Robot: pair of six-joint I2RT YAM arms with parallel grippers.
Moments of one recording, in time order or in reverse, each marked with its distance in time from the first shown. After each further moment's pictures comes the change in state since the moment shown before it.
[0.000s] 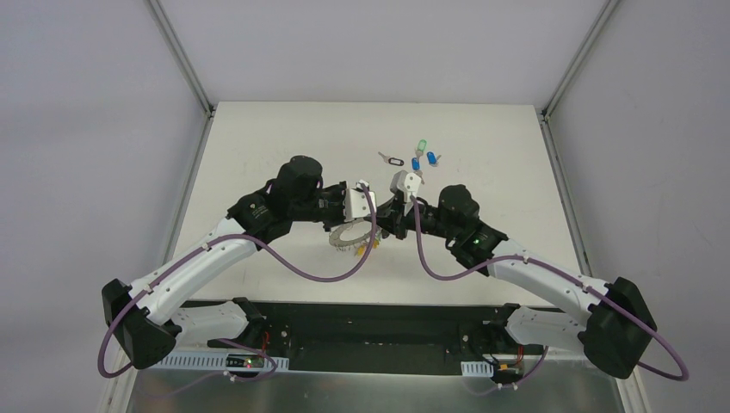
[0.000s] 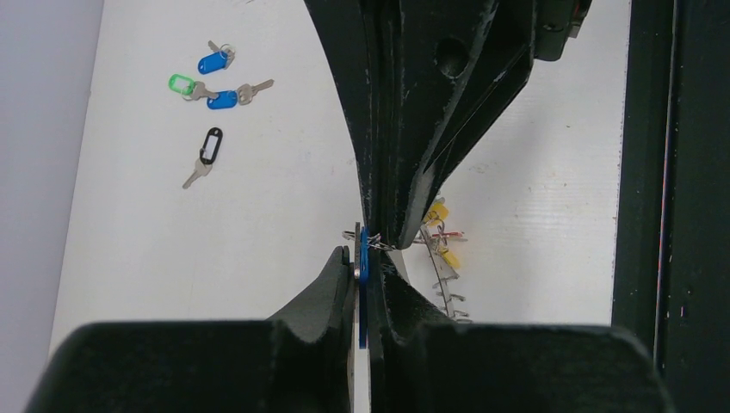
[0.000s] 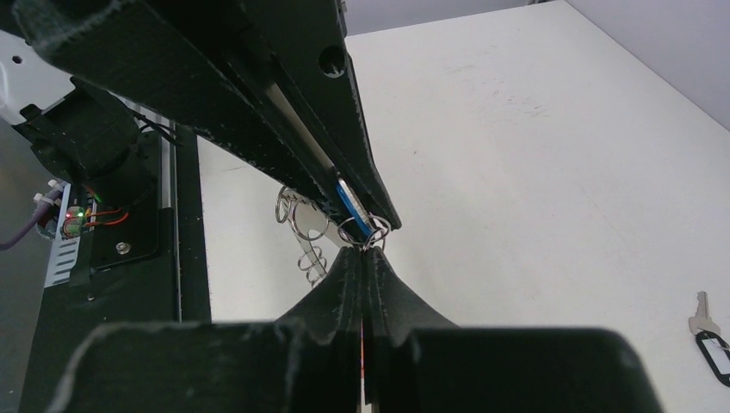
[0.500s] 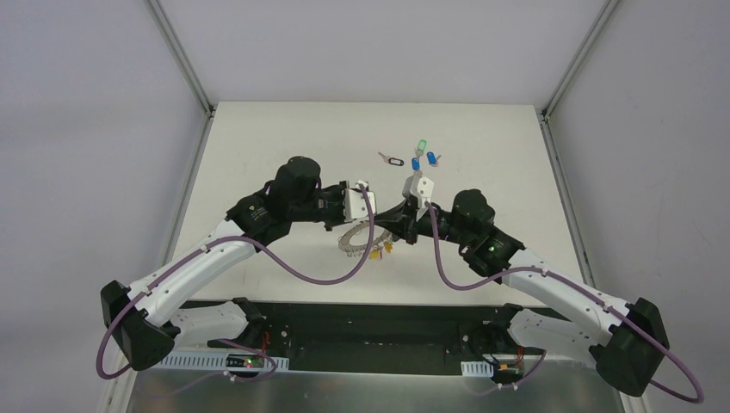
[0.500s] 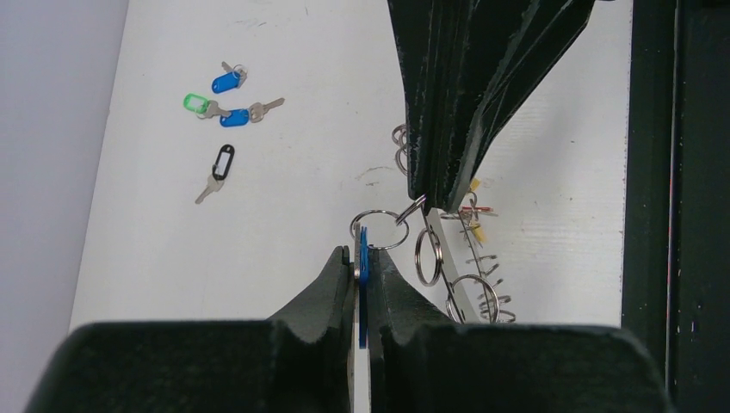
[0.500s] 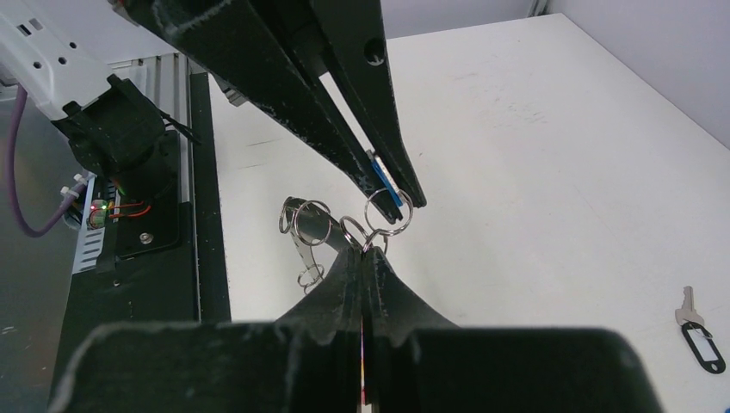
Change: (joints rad) left arm 0.000 -0.012 -0.014 0.043 0.002 0.000; right arm -0.007 -0.126 -0.017 -0.092 -0.011 -0.006
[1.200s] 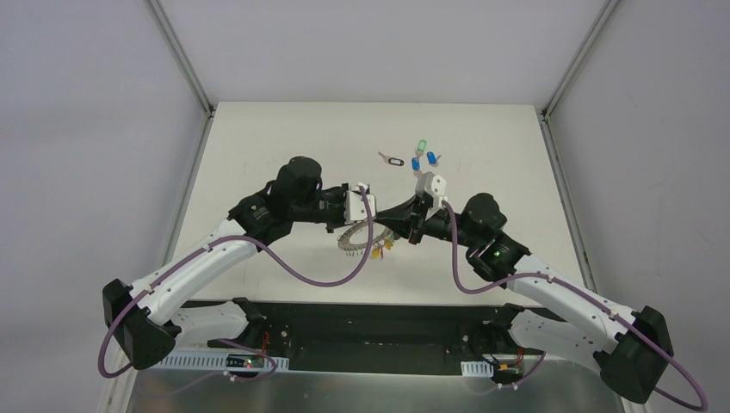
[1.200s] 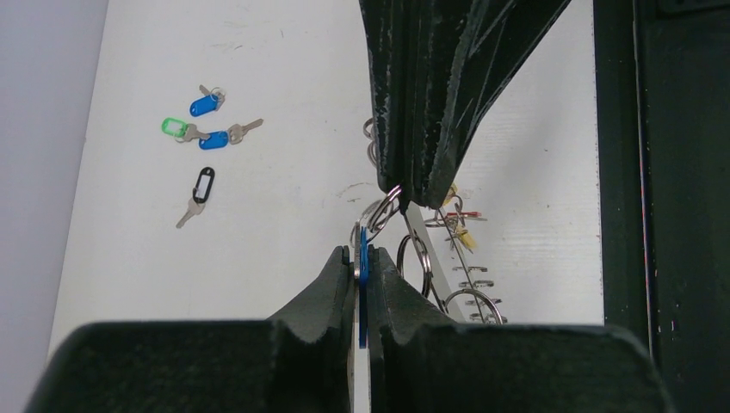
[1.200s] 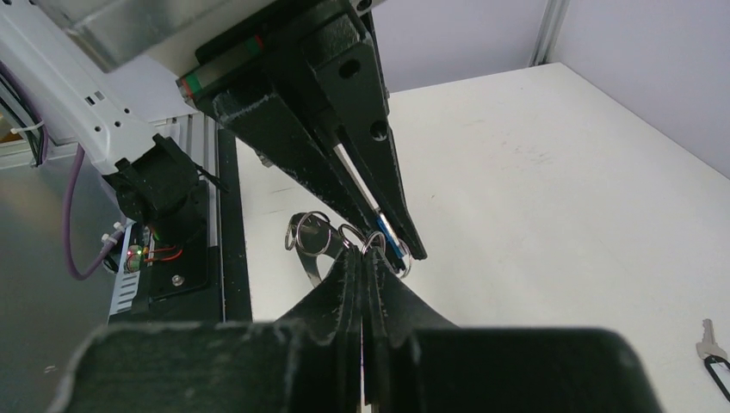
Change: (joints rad) left arm 0.000 0.006 -0.010 0.017 0.080 0.003; right arm -0.005 -0.062 -0.033 0.102 -0.019 0.108
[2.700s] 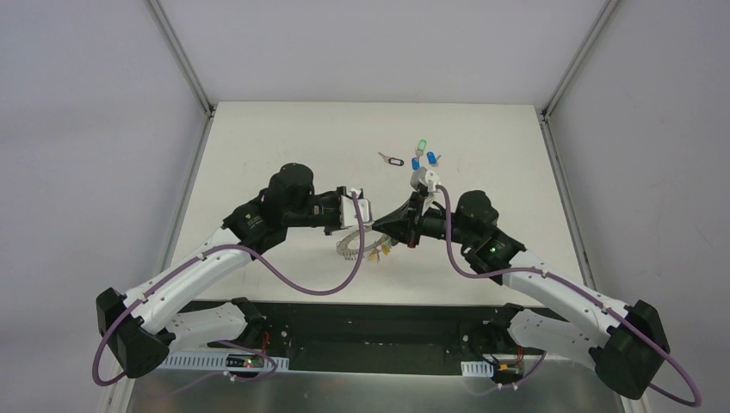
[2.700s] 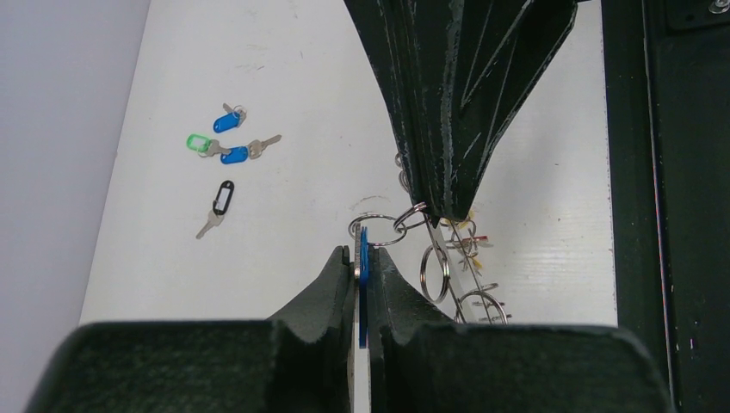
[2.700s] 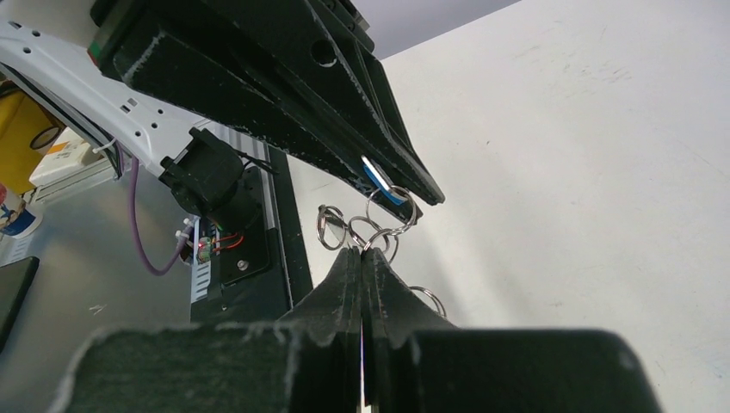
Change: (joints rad) left arm 0.006 -0.064 -0.074 0.089 -0.003 -0.007; right arm -0.026 0.047 -0.003 -0.047 -0.054 0.204
